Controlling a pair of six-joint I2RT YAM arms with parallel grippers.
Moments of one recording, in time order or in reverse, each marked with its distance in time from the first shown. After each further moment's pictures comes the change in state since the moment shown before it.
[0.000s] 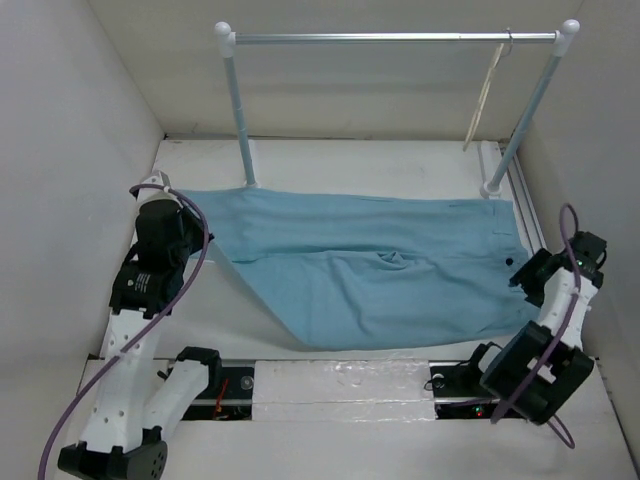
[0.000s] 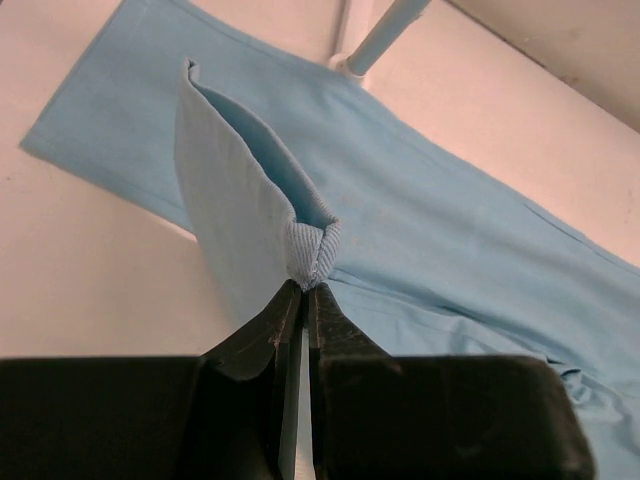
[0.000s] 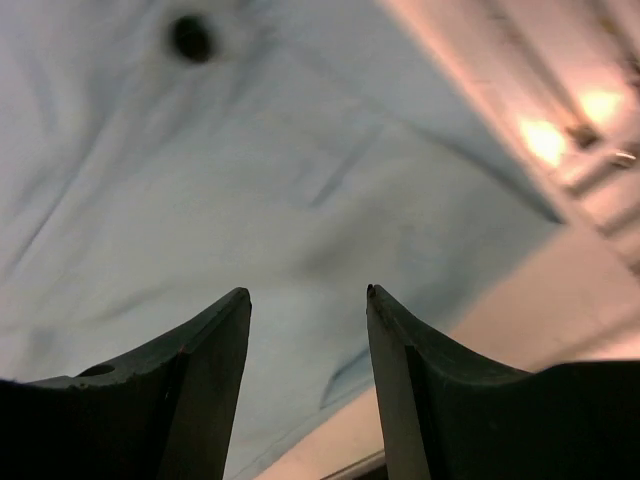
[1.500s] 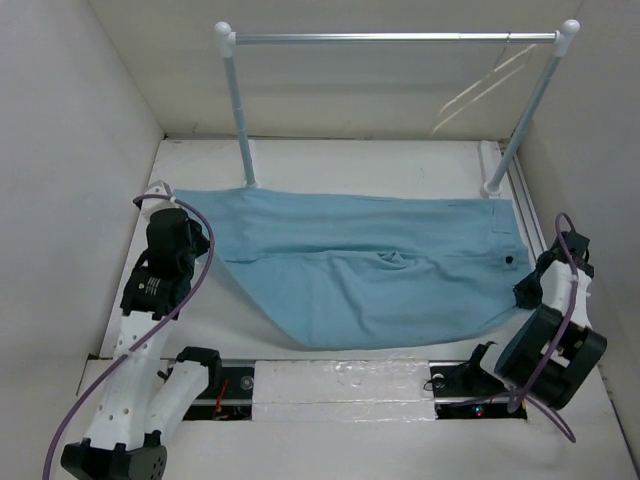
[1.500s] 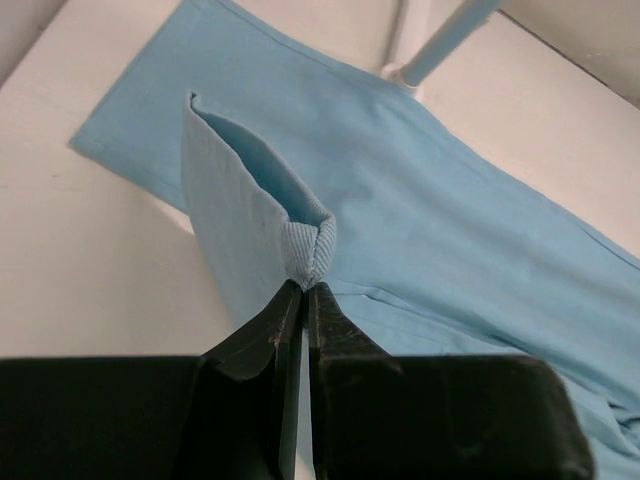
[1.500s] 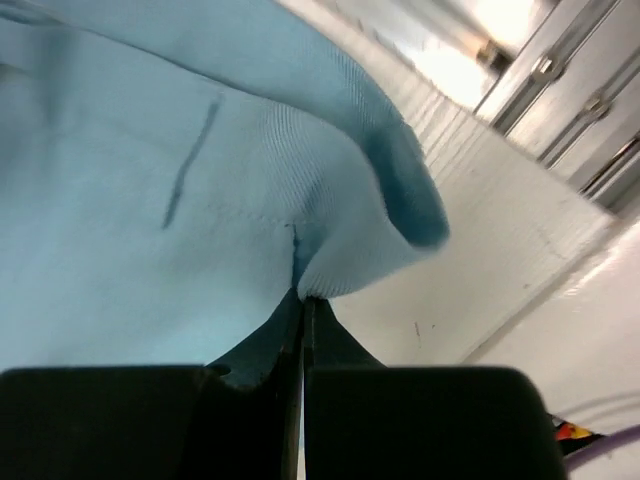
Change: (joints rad) left arm -0.006 -0.055 -0.136 0.094 -0.091 0.018; right arm -0.010 0.190 -0.018 -0.018 0.331 0.212
